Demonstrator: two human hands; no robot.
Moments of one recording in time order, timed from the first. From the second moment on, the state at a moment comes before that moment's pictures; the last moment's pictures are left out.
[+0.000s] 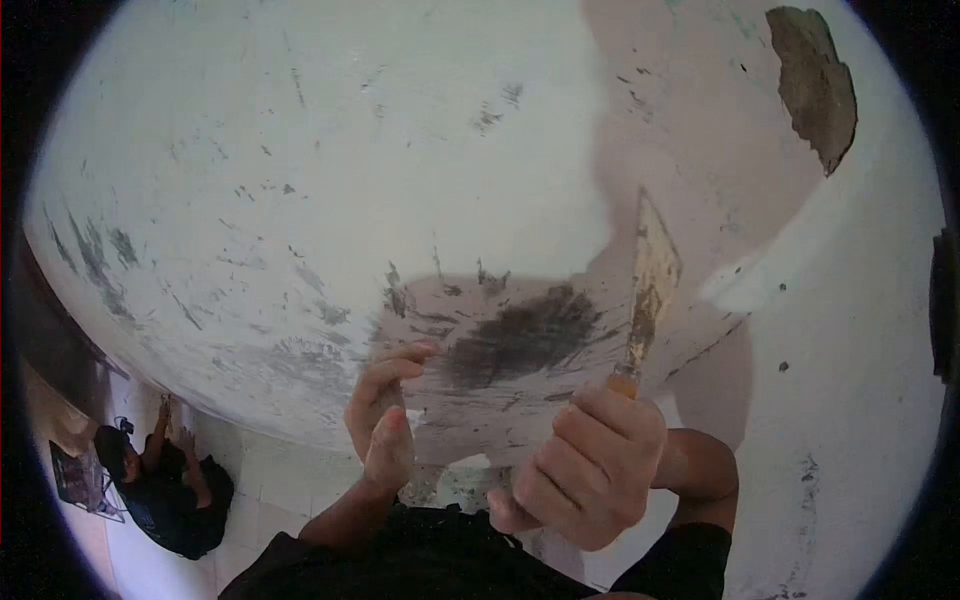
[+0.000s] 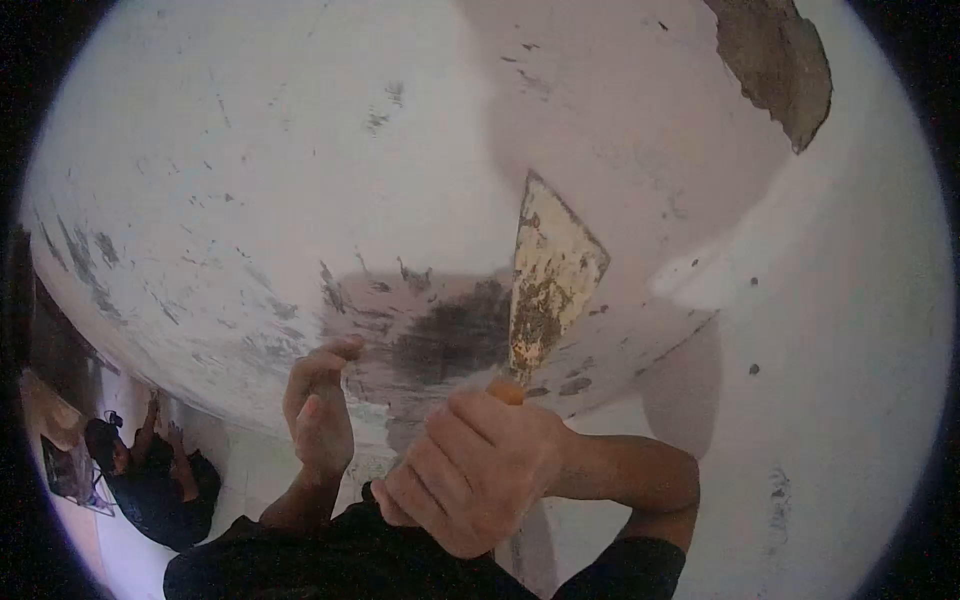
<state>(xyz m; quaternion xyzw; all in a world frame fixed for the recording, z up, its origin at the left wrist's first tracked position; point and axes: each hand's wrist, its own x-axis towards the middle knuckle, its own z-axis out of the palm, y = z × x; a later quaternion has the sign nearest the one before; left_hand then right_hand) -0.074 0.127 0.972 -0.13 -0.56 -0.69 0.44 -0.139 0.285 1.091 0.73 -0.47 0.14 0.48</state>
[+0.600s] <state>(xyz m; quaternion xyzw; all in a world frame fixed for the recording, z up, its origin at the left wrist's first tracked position) -0.058 0.116 0.942 -0.07 -0.56 -0.71 0.42 -0.148 0.288 1.111 0.64 -0.58 0.16 0.47</state>
